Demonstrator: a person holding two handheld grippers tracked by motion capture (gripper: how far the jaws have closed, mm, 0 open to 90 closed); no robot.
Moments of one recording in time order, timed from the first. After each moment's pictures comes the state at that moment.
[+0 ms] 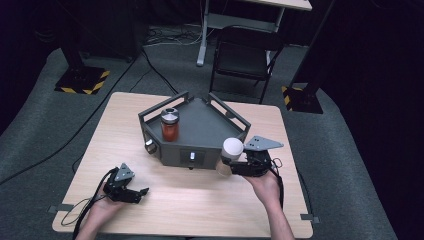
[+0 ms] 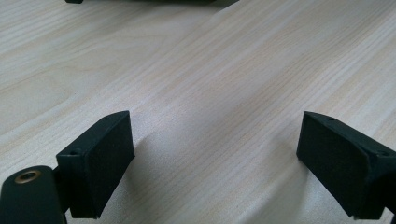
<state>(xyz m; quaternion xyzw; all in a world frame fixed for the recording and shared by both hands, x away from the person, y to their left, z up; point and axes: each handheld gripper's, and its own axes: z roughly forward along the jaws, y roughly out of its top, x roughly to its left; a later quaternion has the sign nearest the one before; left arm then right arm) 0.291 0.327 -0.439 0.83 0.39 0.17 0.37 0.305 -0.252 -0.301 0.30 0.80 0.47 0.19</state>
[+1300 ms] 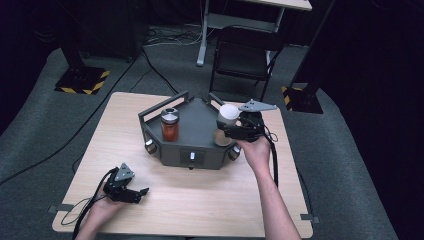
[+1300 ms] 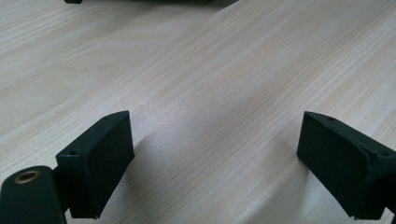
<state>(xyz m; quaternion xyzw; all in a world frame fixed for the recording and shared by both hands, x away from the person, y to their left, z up) 0.291 0.327 -0.439 0.83 0.39 0.17 0.37 0.366 -0.218 -0.258 0.35 0.78 0.48 0.22</state>
